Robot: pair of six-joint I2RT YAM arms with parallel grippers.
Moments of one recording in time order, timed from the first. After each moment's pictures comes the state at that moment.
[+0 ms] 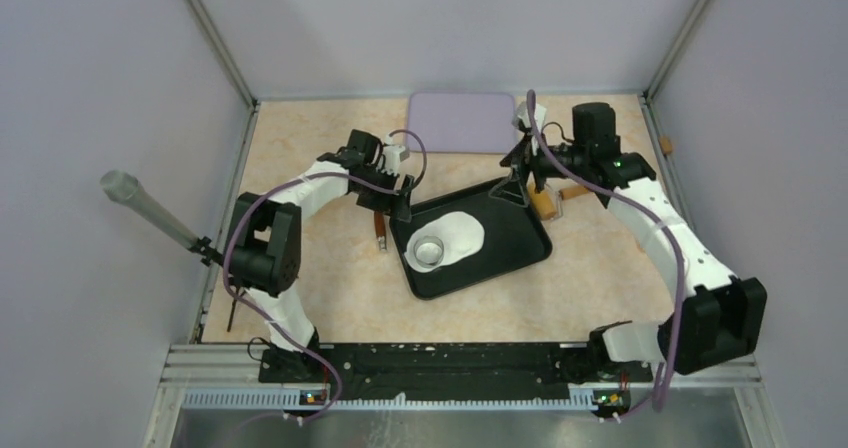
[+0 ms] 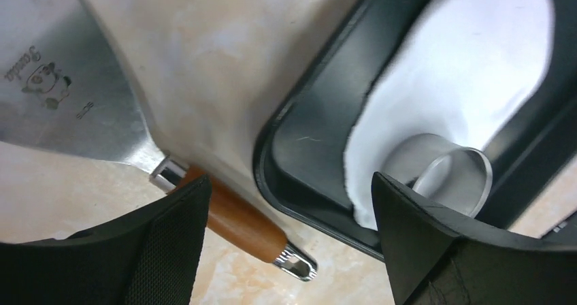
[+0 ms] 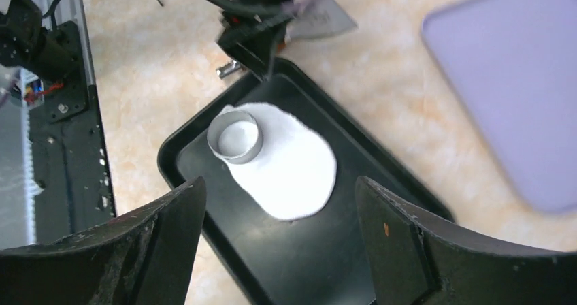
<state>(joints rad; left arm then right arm) -0.32 1.76 1.21 -0.51 0.43 0.05 0.26 1.36 1.21 -0.50 -0.88 -0.34</state>
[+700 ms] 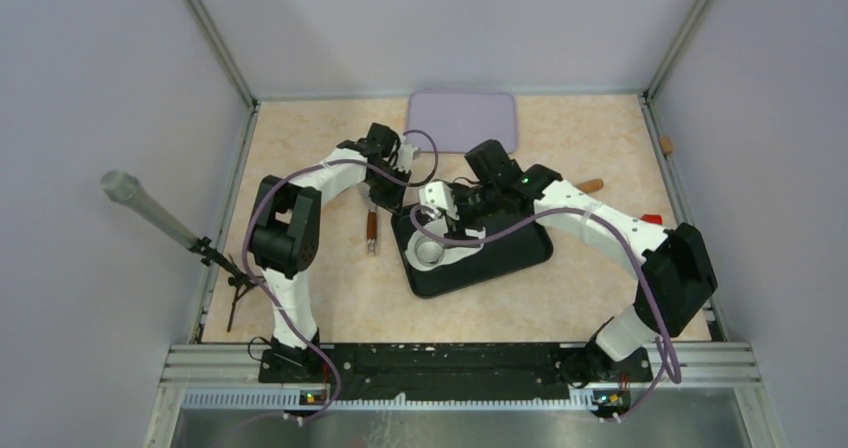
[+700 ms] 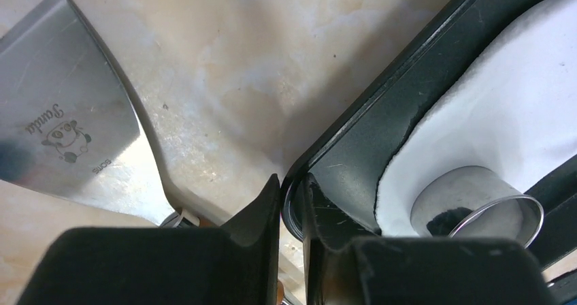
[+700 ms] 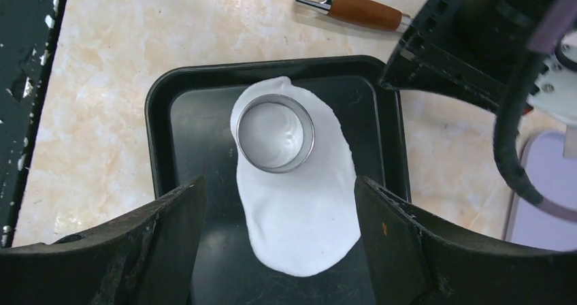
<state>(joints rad) -0.36 1.96 1.40 -0.65 0.26 0.06 0.72 1.54 1.26 -0.60 -0.63 -0.89</state>
